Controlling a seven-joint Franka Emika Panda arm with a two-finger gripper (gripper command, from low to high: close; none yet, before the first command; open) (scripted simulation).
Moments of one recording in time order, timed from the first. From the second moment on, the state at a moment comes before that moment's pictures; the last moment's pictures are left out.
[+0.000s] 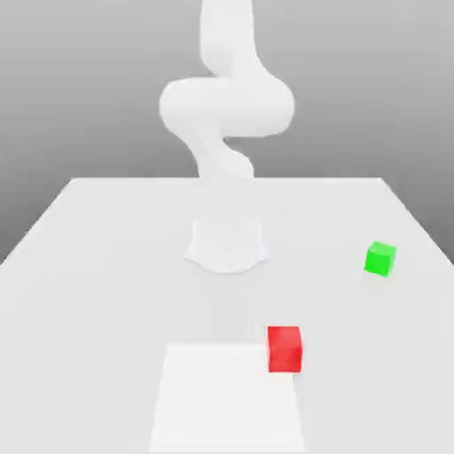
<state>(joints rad) 0.01 -0.73 0.02 -2.36 0.01 2.35 0.82</state>
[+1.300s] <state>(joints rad) 0.14 -0.03 0.12 -2.88 0.01 2.84 1.05</state>
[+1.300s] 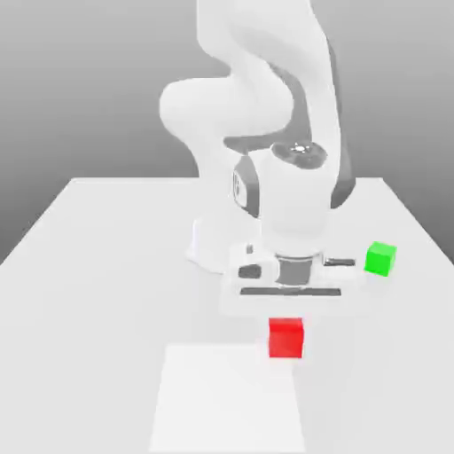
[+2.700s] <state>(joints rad) 0.77 -0.11 0.71 -2.92 0.15 2.84 1.25</state>
